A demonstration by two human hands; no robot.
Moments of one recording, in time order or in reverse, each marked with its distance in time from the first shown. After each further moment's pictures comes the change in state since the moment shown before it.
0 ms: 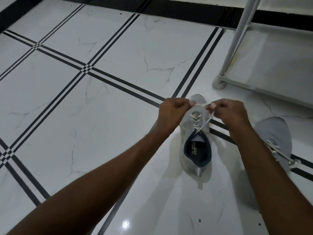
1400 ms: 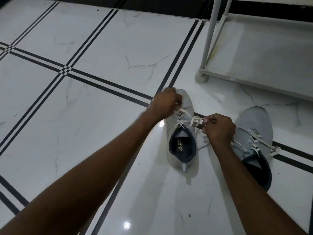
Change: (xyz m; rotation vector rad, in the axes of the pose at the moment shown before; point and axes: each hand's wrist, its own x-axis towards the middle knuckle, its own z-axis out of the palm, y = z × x) left_hand 0.059 -0.012 0.025 0.893 -0.408 0.450; right_hand -0.011 0.075 -0.002 -0.283 0.335 0.011
